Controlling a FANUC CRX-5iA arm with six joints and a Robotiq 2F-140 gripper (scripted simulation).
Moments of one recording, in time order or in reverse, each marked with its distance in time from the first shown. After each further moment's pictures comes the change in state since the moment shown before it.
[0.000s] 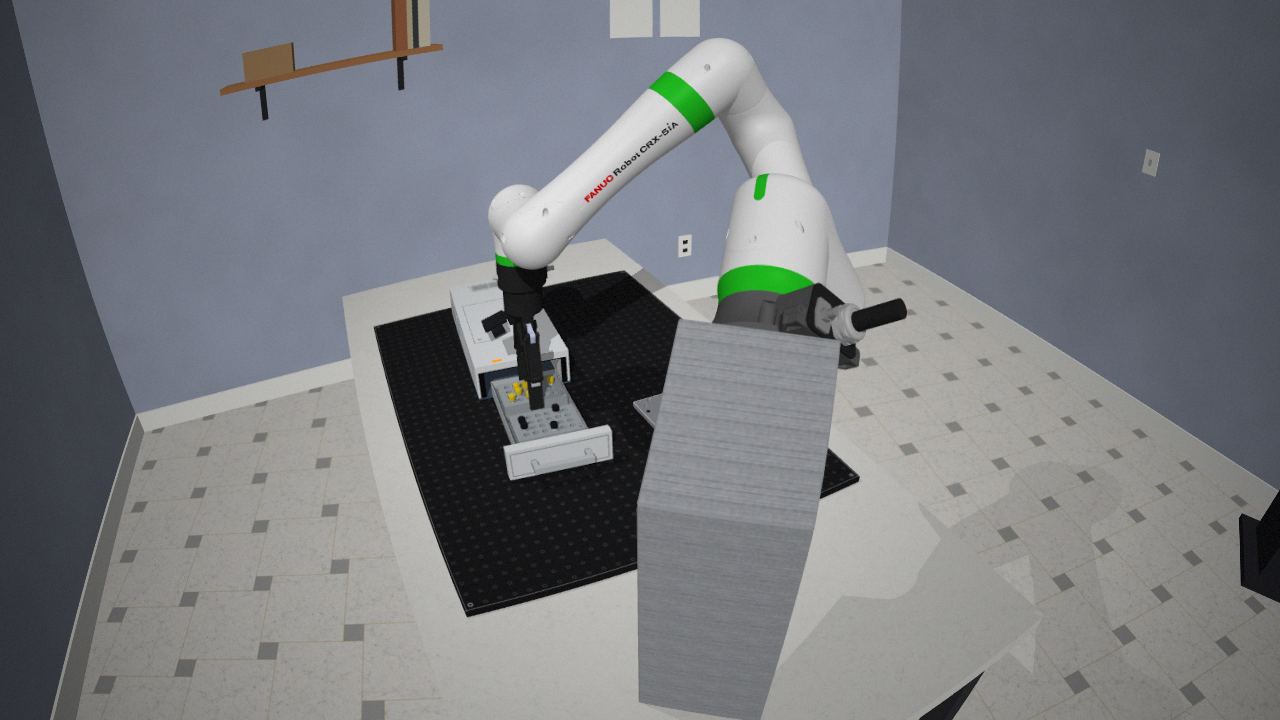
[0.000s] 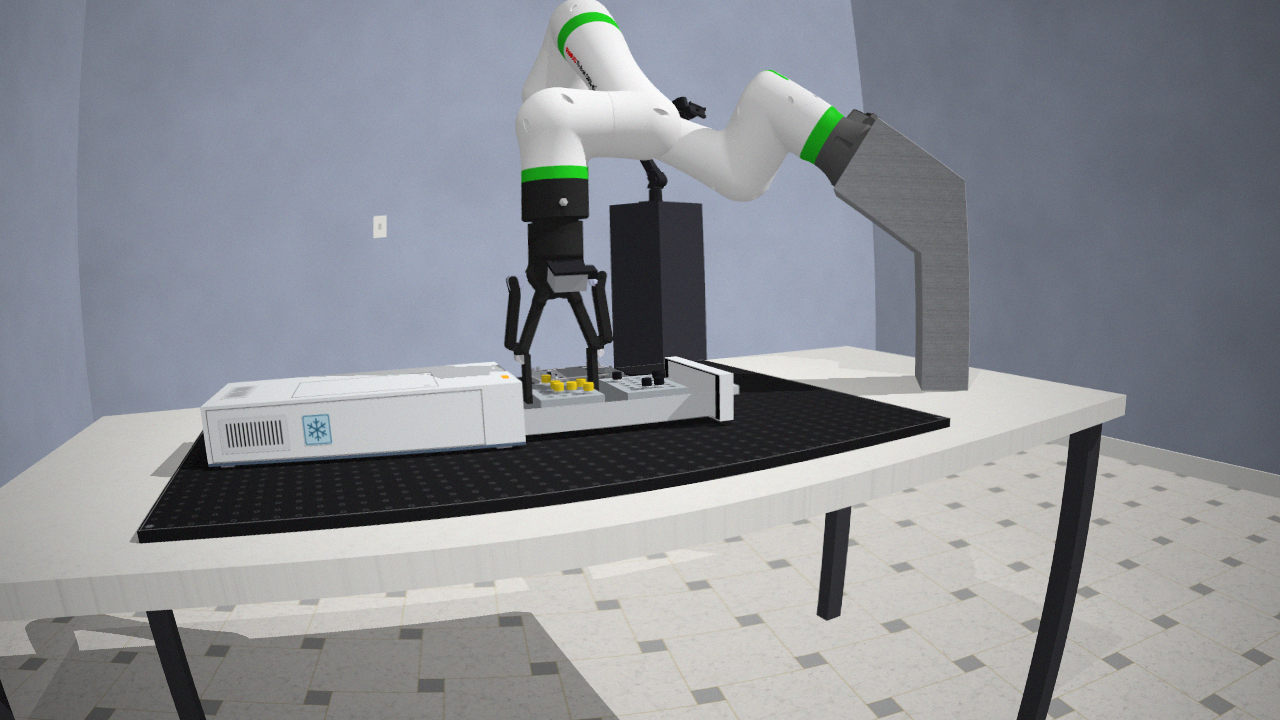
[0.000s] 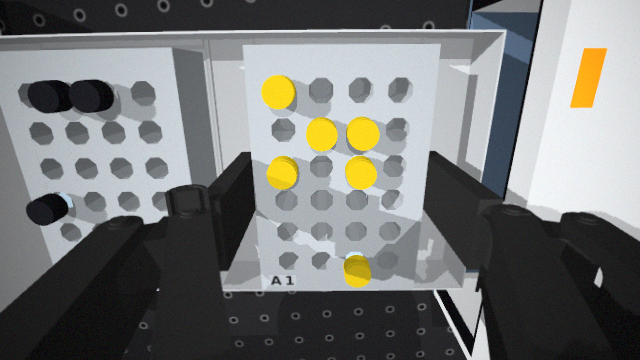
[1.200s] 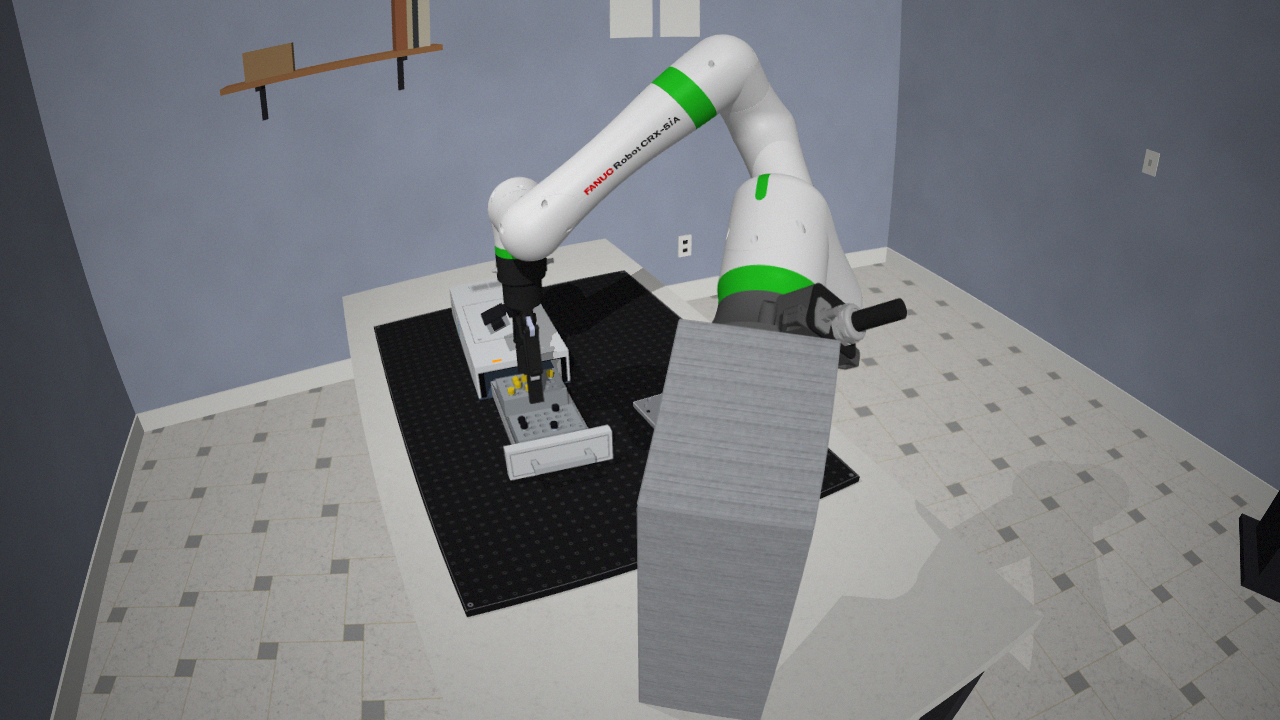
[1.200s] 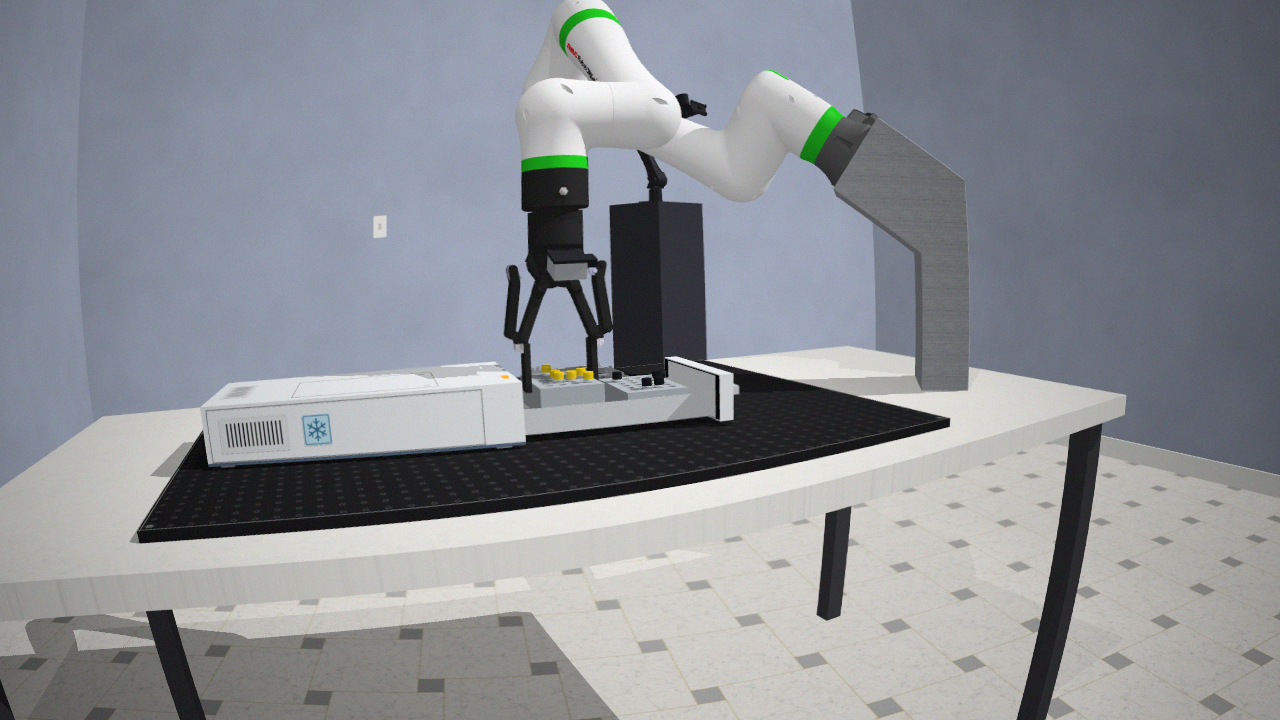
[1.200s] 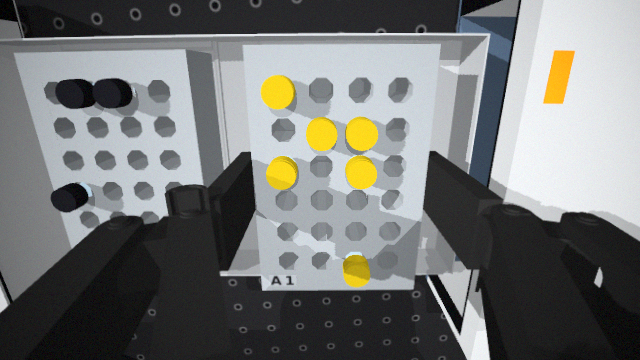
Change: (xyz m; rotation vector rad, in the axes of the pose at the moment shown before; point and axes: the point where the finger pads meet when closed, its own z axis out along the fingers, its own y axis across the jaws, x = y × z) arm 0.000 0.000 -0.015 0.000 0.000 -0.001
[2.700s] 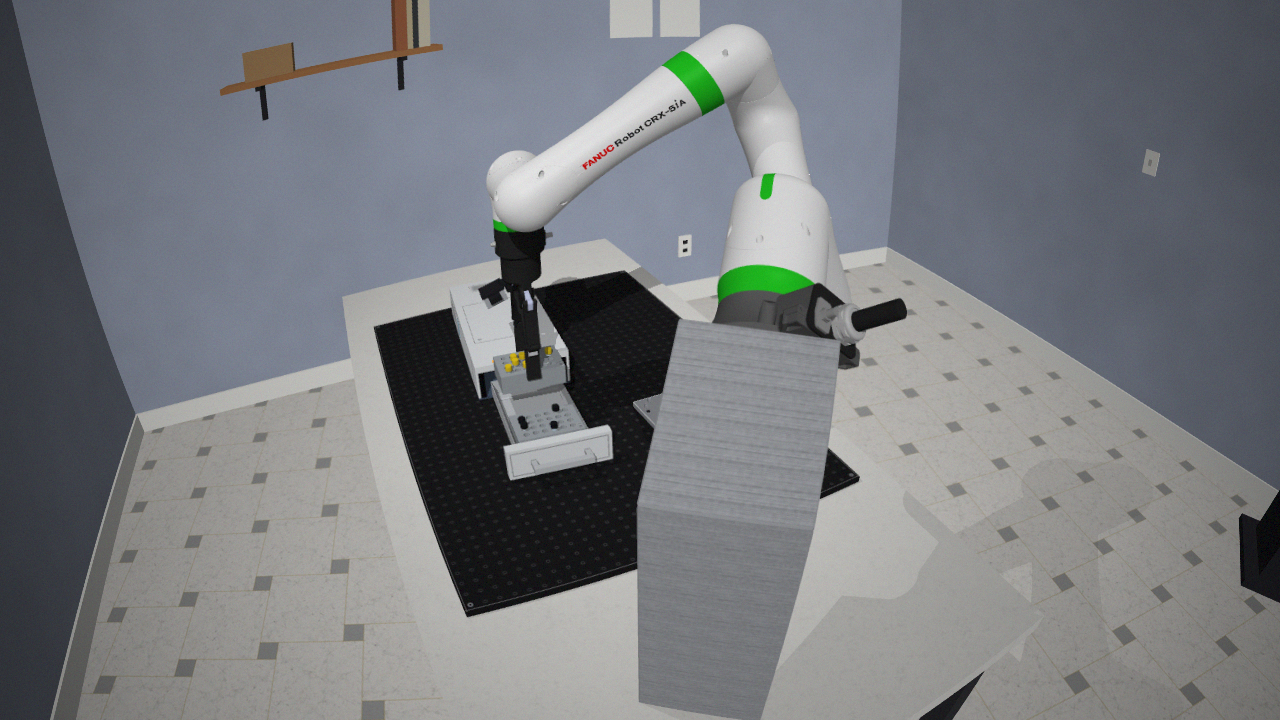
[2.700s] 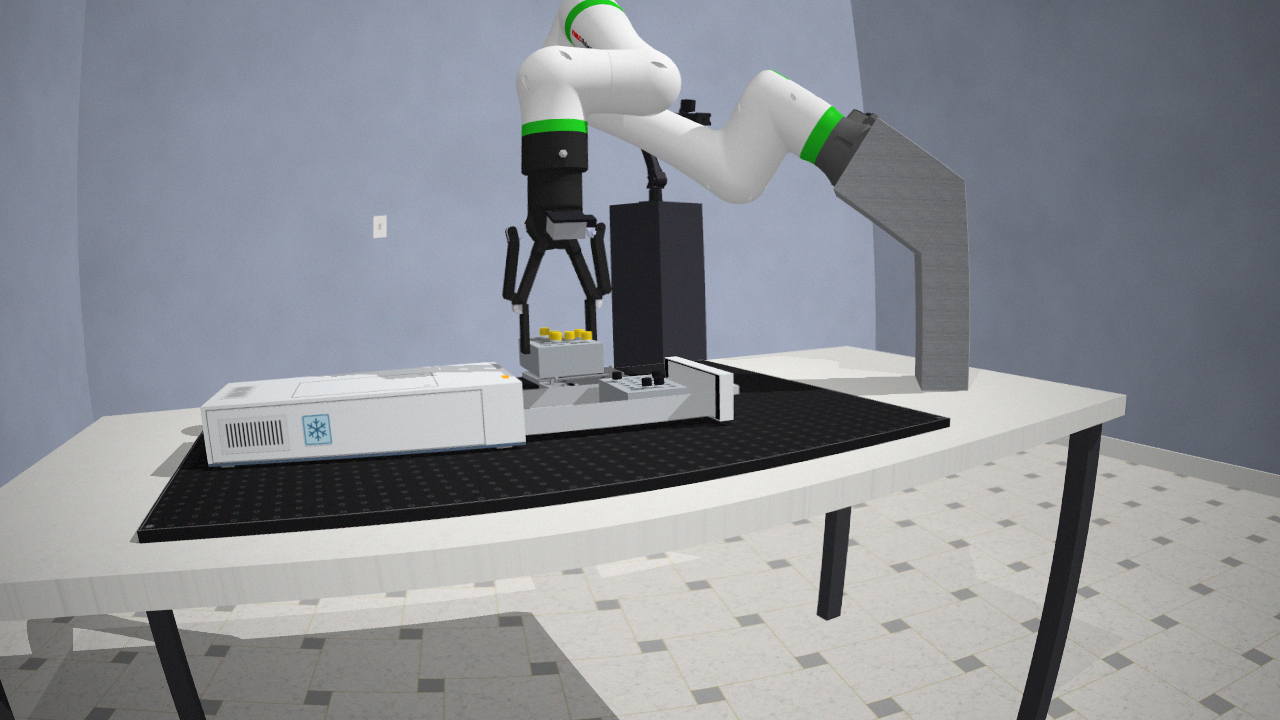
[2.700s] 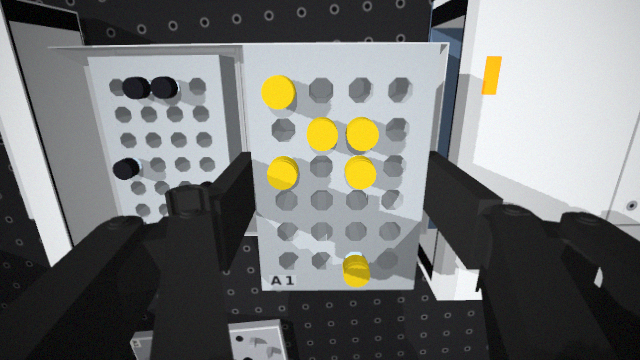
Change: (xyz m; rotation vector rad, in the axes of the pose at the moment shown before) arm 0.000 0.000 -0.052 0.000 0.000 0.000
